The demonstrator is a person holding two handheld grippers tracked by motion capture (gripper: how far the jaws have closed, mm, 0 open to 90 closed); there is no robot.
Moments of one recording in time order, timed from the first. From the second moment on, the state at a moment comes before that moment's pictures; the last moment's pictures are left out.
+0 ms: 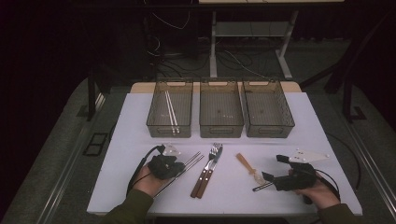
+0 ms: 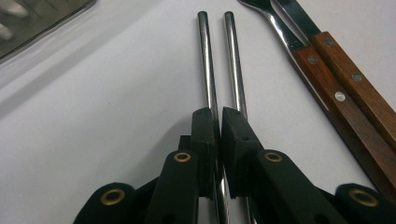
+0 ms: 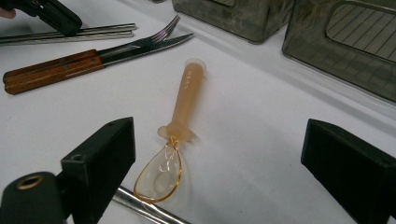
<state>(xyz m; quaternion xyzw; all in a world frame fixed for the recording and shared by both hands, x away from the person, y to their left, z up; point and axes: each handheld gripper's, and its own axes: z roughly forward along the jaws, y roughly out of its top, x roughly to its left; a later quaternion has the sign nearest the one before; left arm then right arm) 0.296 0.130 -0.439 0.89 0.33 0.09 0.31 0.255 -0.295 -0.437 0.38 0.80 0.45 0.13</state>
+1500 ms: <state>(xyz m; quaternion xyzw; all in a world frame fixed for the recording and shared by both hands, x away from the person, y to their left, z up) 0.292 0.155 -0.369 0.80 0.33 0.14 0.47 0.256 -0.295 -0.436 0.38 0.80 0.45 0.13</state>
